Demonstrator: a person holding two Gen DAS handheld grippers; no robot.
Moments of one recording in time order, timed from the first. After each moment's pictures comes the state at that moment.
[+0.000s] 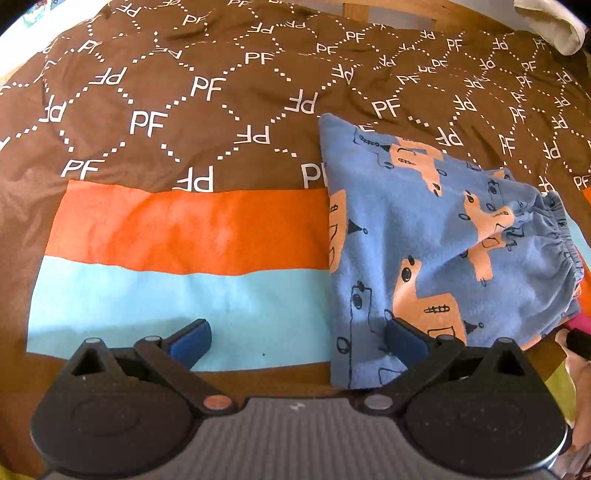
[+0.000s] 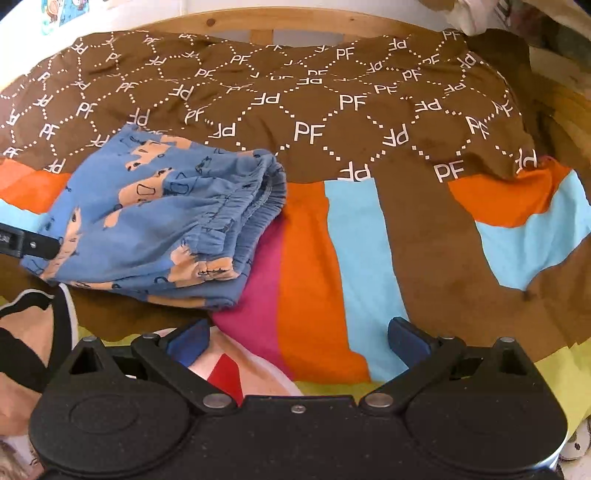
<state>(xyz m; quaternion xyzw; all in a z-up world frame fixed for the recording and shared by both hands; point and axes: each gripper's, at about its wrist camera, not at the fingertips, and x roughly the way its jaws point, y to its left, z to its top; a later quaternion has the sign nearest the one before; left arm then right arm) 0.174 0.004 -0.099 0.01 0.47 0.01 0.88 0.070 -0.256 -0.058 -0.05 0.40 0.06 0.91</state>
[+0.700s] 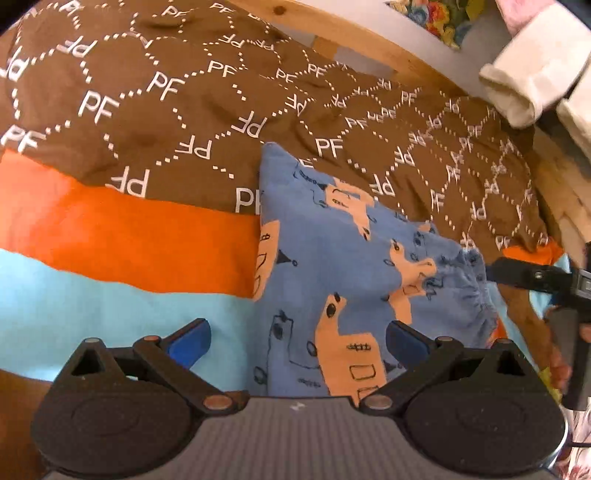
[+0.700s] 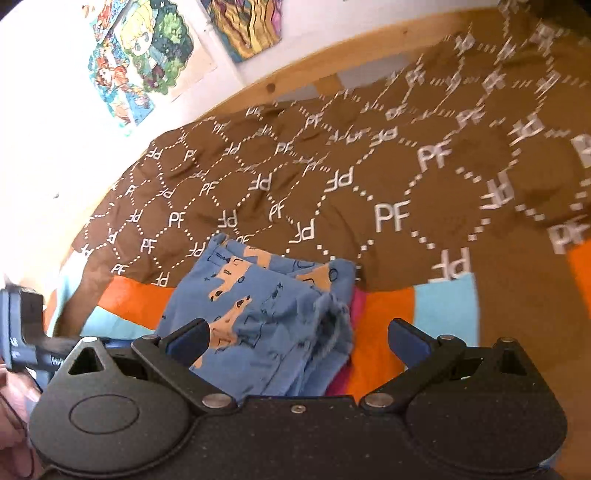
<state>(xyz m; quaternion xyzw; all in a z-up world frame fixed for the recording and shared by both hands) 0.178 0.024 -0.103 -0.14 0.41 -0.12 0.89 0.188 -0.306 -0.044 0.17 0.38 0.31 0.85</state>
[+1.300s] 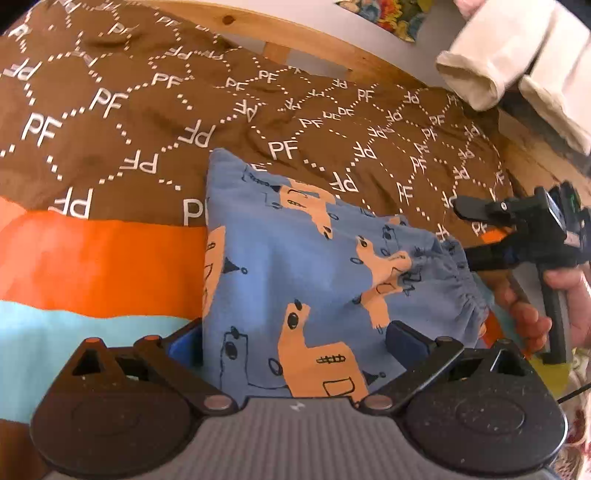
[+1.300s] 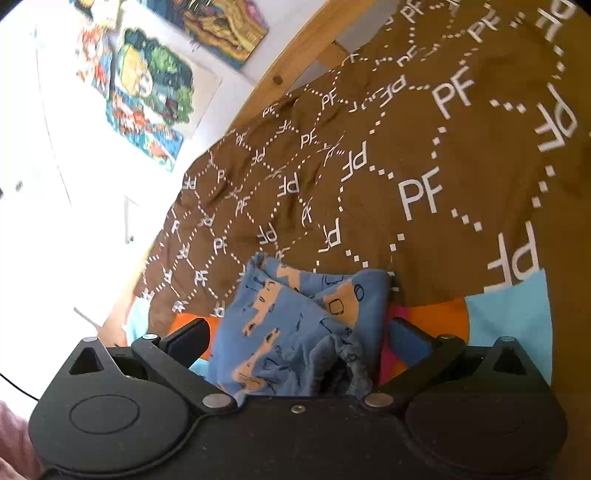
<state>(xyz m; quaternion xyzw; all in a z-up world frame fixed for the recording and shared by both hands) 0.185 0.004 -0.113 -0.11 0.38 -0.18 0.90 0.235 -0.325 -0.078 0.31 0.40 0.38 0.77</state>
